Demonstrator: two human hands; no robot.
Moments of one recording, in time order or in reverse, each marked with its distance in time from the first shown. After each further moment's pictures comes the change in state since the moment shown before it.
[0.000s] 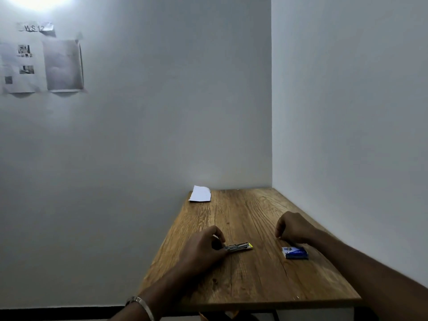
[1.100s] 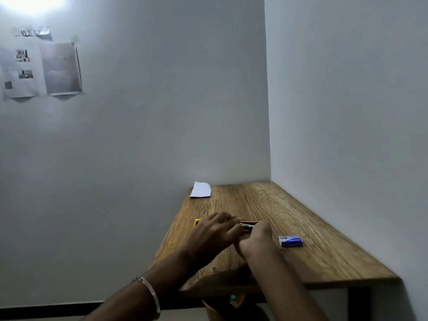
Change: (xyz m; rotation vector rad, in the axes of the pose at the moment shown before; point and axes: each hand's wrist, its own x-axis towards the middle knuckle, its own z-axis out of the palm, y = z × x) left_hand -0.019 0.054 -0.020 0.747 0.326 1.039; right_hand -0.086 -0.138 0.034 2.292 0.084 0.699
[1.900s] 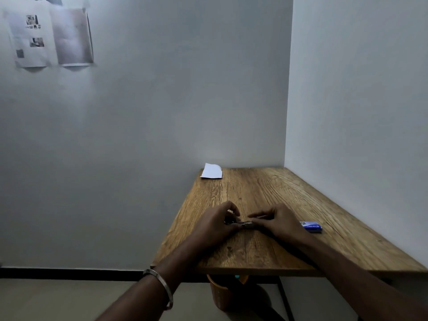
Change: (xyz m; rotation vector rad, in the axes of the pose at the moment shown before) left_hand -0.040 -0.008 0.029 -0.817 -0.305 -0.934; right_hand 0.045 -0.038 -0.044 -1.724 -0.388 -0.742
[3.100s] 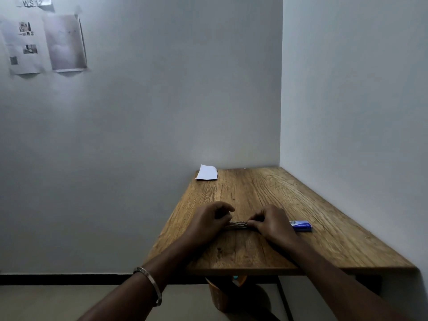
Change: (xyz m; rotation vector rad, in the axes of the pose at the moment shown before) left_hand 0.010 0.000 0.005 -0.057 0.131 0.028; right_hand 0.004 0.004 0.003 -0.251 0.124 0.002
